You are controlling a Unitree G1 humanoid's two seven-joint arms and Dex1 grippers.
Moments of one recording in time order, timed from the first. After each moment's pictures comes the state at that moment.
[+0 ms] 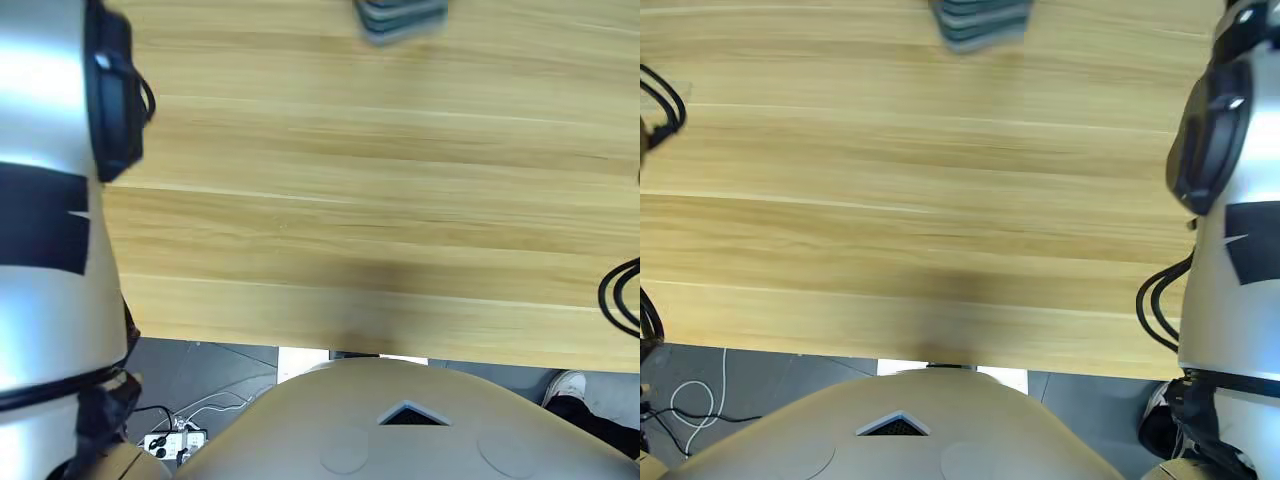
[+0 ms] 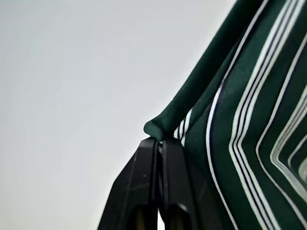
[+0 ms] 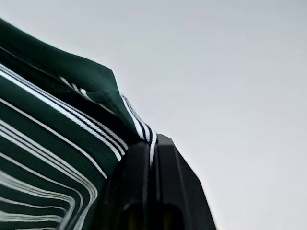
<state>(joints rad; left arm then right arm) -1.77 0.40 -0.37 1.22 0.45 -0.10 -0.26 -1.57 -0.49 0.08 1.26 -0.08 -0.23 0.12</state>
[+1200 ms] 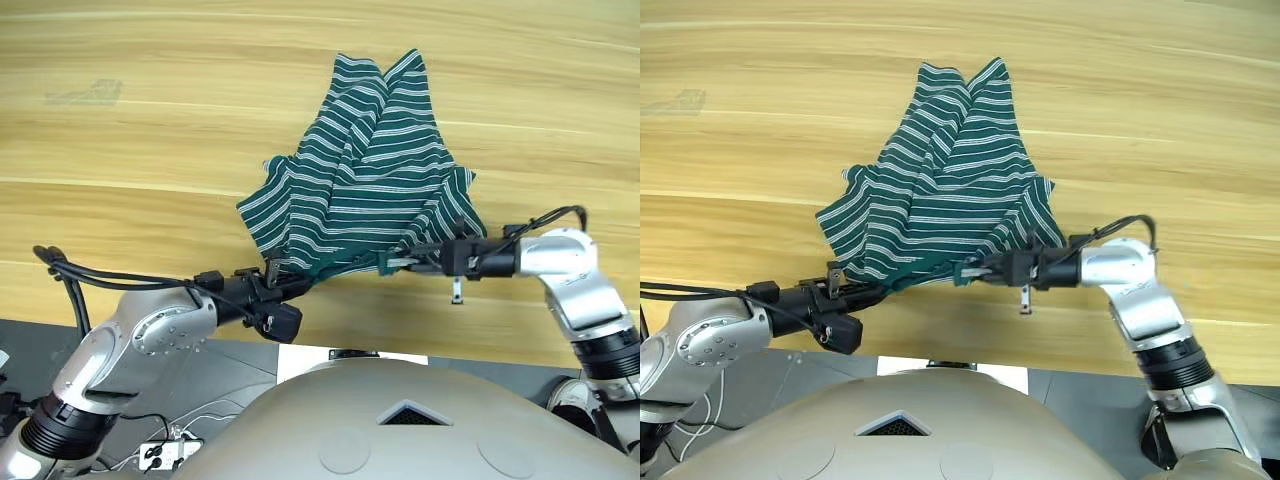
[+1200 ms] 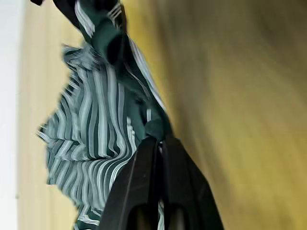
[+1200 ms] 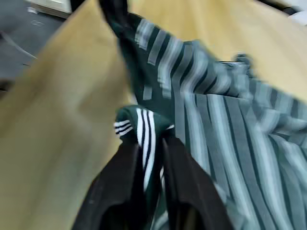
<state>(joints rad) 0.39 0.92 -0.23 -0.61 0.39 -0.25 -0.82 0.07 -0.68 0.35 -0.21 0.11 -0.12 1.13</state>
